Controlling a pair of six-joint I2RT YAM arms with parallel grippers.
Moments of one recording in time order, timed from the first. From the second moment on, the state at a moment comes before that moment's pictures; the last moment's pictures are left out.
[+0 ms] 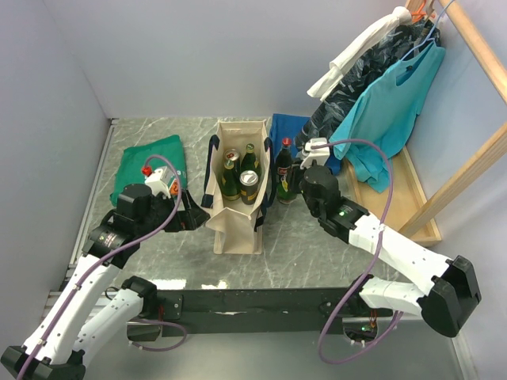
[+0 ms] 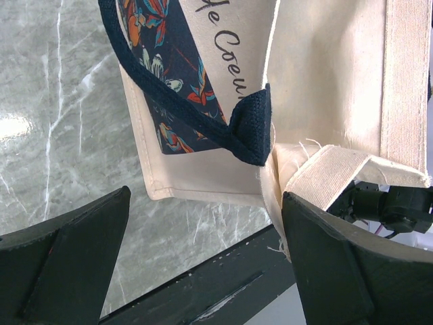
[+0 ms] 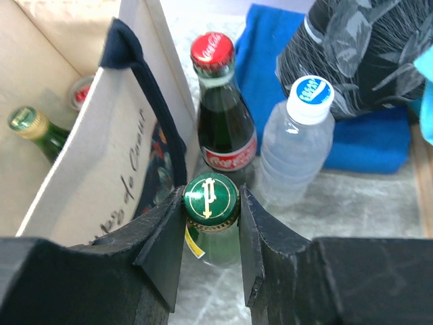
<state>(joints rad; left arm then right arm) -0.38 0.69 0.79 -0.65 0.26 -0.54 0.70 1.11 0.83 0.01 0.49 0.24</state>
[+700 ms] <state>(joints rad) -0.38 0.69 0.79 -0.65 0.26 -0.54 0.70 1.23 0.82 0.10 0.46 0.26</state>
